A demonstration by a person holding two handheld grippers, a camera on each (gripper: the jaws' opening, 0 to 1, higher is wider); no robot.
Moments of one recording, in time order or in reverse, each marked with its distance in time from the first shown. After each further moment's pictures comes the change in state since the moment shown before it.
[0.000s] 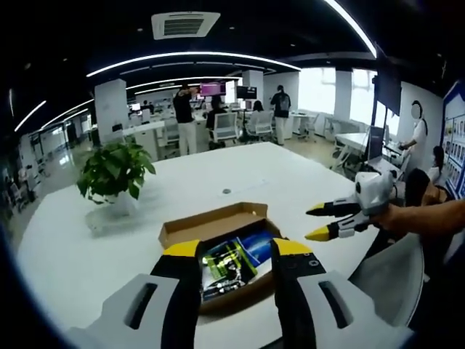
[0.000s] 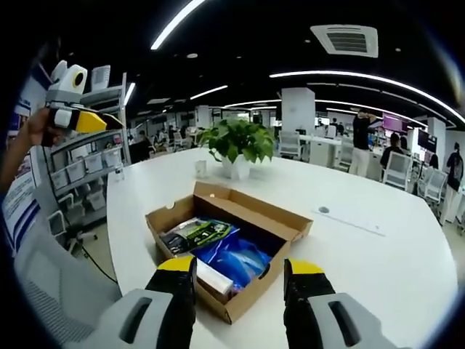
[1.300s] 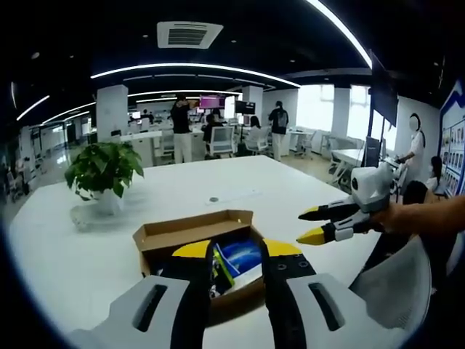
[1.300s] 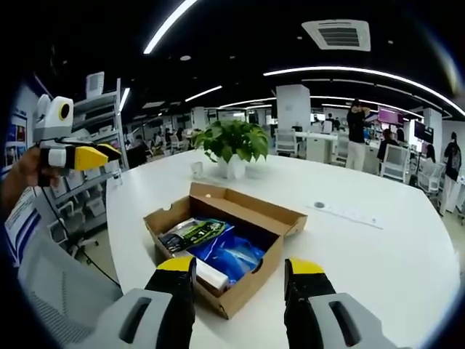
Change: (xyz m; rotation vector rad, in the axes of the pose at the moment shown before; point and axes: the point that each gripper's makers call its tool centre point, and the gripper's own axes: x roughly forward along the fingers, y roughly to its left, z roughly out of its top) left arm 0.033 -0.035 -0.023 -0.043 -0.111 -0.024; right arm -0.013 -0.013 -0.007 0.038 -0.016 -0.032
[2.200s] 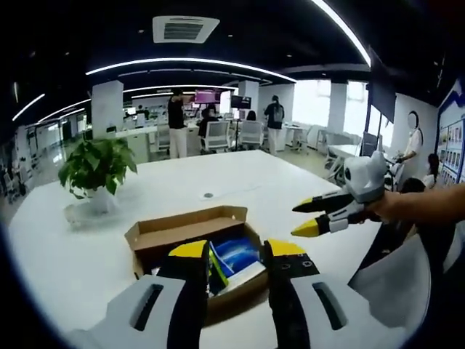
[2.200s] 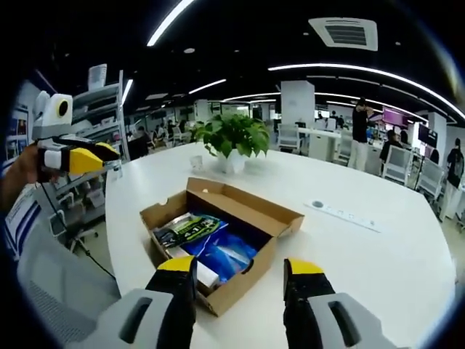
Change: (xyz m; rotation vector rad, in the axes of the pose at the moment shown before) left arm 0.013 -0.013 0.000 0.007 0.019 -0.037; right arm -0.005 -0.013 0.006 -0.030 0.051 0.016
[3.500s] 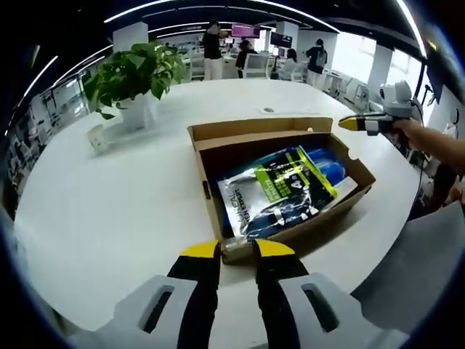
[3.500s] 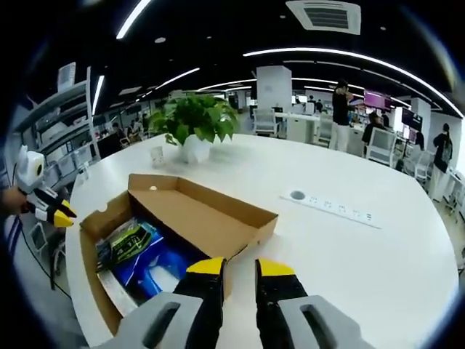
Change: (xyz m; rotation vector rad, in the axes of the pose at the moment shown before) left arm 0.002 0.144 -0.142 -0.101 0.410 0.177; right arm 0.099 -0.075 -0.006 0.074 0.082 -0.111
